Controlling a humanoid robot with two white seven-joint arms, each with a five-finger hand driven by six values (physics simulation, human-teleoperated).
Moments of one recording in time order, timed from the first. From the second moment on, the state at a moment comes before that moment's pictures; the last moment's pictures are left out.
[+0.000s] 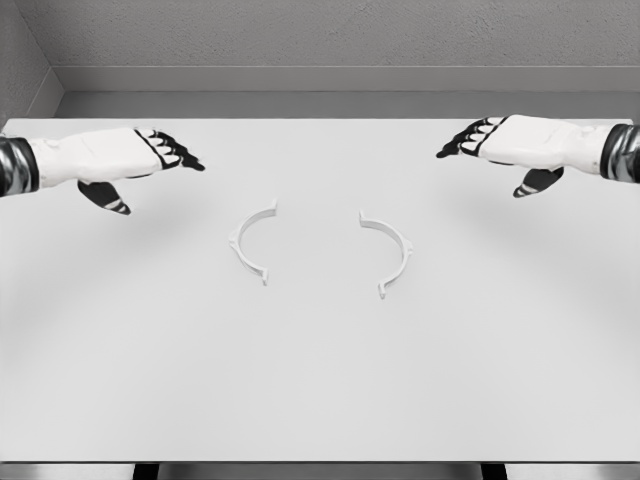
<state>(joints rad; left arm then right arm) -0.75 0.81 -0.63 -1.34 -0.43 -0.61 -0.59 -0.79 -0.77 0.62 -1.29 0.45 -0.61 0.61</state>
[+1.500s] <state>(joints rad) -0.75 0.49 -0.72 -1.04 -0.34 -0.61 -0.58 -0.69 -0.62 0.65 -1.18 0.05 -0.61 0.61</state>
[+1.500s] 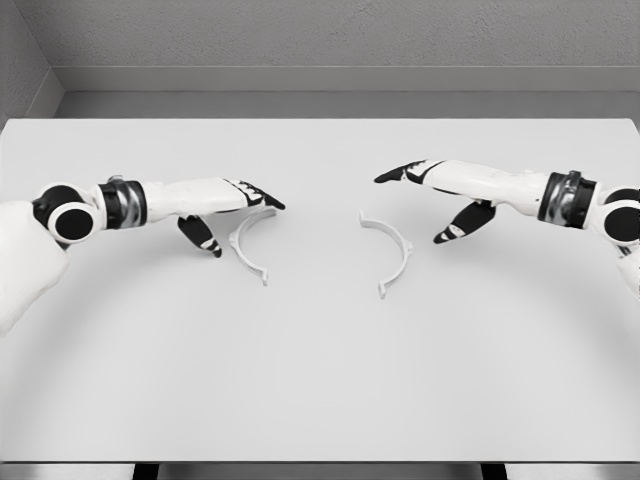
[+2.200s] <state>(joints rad) -0.84 0.46 -0.64 -0.86 -0.31 -0.61 -0.58 -0.72 -0.52 0.68 -1.00 0.06 -0.61 0.61</state>
